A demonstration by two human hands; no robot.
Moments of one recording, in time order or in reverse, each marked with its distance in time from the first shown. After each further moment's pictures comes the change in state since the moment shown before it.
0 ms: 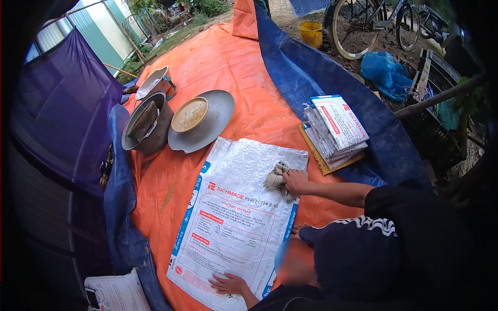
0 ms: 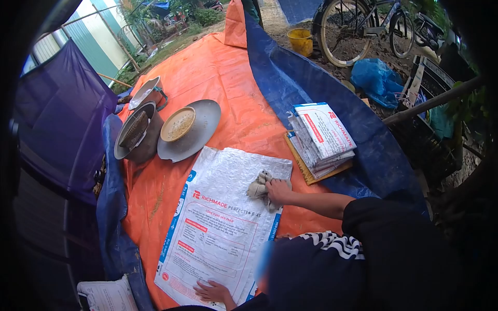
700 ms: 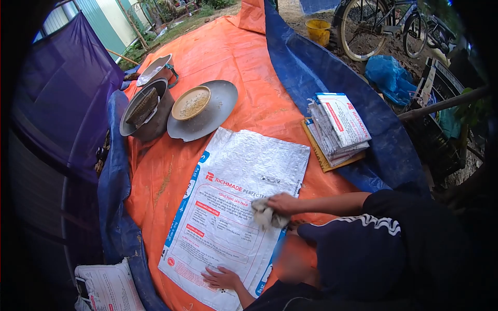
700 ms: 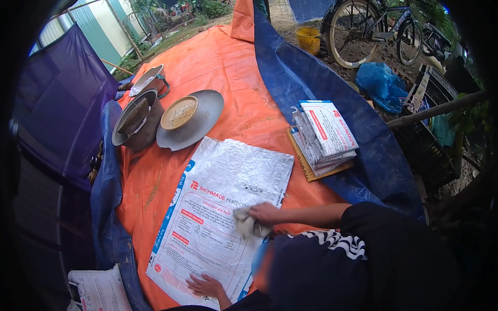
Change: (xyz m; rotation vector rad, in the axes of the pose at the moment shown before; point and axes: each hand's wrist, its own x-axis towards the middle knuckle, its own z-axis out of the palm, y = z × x) left_hand 0.001 -0.004 0.008 -0.066 0.011 0.018; right_hand -0.044 -0.068 0.035 0.157 -0.111 -0.581
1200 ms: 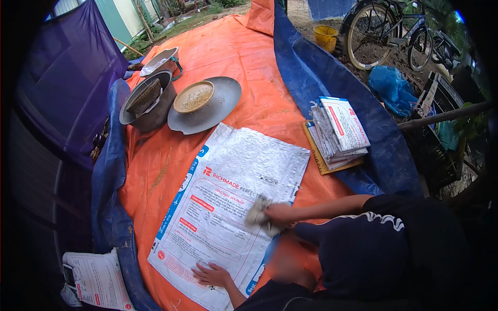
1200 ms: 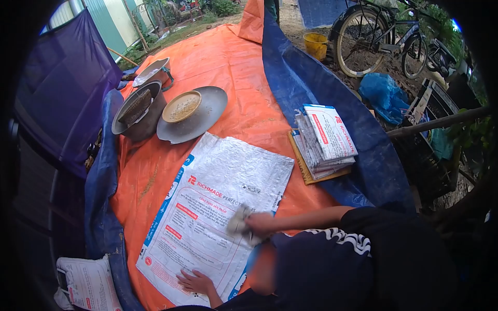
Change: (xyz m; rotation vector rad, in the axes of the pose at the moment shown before) left_hand 0.000 0.002 0.002 0.000 0.000 -0.012; right_hand -0.003 -0.054 -0.020 0.042 -0.343 0.263
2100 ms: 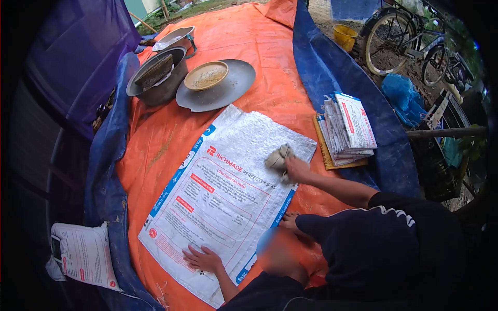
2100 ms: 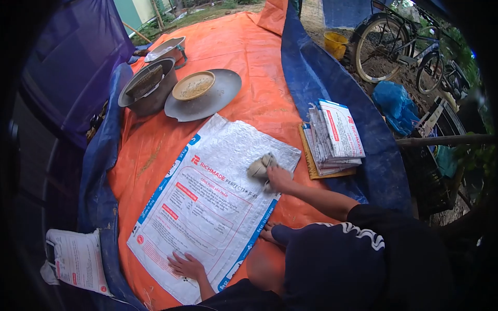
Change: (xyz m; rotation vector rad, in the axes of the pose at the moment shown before) left_hand 0.000 -0.002 0.004 -0.004 0.033 0.024; right_hand 0.019 0.100 -0.053 -0.155 0.313 0.325
